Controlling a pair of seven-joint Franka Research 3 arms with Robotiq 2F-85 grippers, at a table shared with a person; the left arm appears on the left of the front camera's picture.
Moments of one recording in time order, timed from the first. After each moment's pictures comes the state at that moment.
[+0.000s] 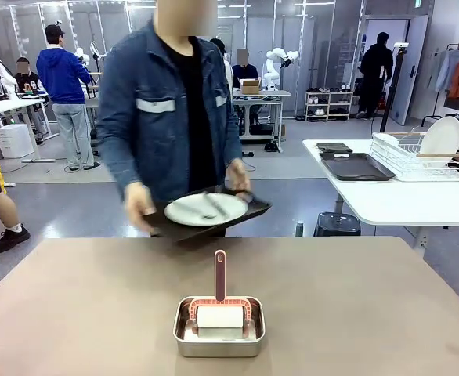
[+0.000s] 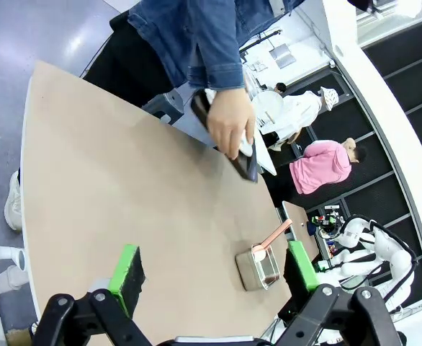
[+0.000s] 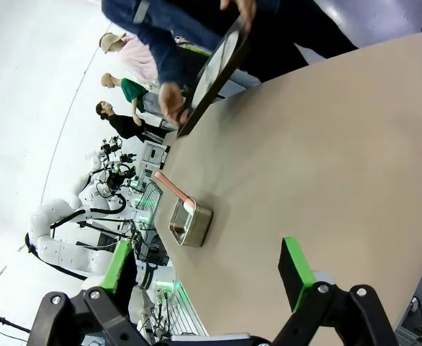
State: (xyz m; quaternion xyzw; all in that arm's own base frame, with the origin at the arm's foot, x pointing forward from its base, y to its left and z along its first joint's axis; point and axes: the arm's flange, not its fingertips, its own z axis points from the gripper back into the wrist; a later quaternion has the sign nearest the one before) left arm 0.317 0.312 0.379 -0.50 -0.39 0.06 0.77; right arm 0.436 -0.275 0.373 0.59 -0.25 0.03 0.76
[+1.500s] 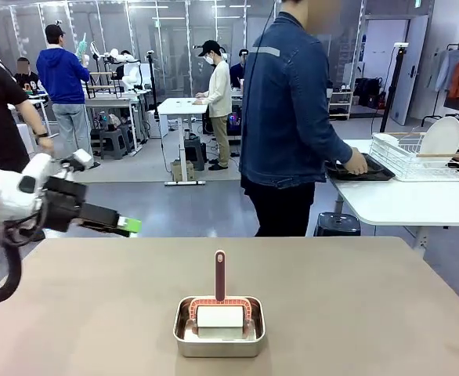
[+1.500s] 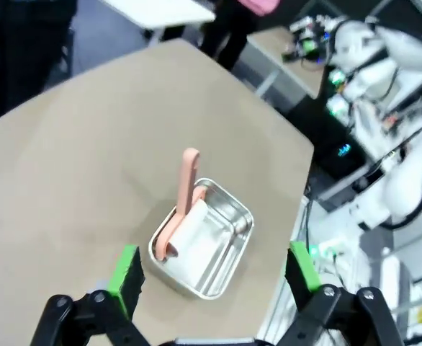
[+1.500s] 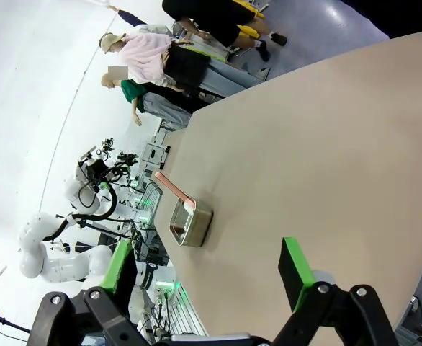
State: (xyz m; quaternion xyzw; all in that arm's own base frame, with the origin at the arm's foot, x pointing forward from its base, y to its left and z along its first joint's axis) left arm 0.392 -0.110 0.464 -0.42 -0.32 -0.34 0.78; right arm 0.436 -0.275 0.372 0.59 -0.25 0.03 0.76
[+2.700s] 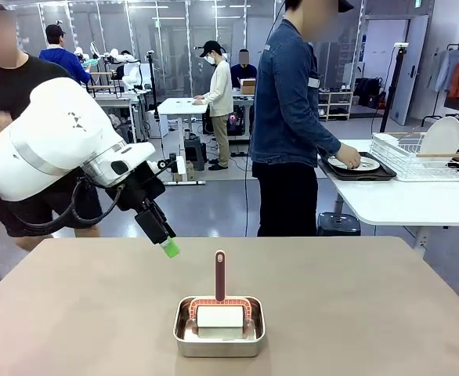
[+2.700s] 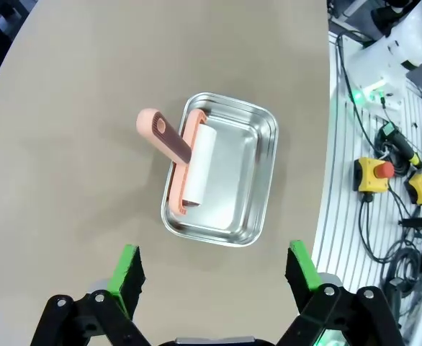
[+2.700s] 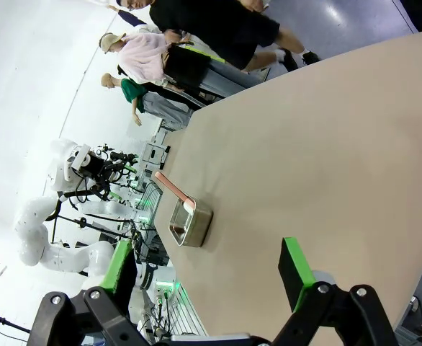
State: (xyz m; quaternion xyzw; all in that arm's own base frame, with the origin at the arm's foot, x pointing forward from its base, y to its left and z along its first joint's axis) left arm 0.427 -0.219 0.493 -0.23 -0.16 -0.58 0.76; right arm 0.436 -0.275 0.372 0.59 -0.25 0.03 0.76
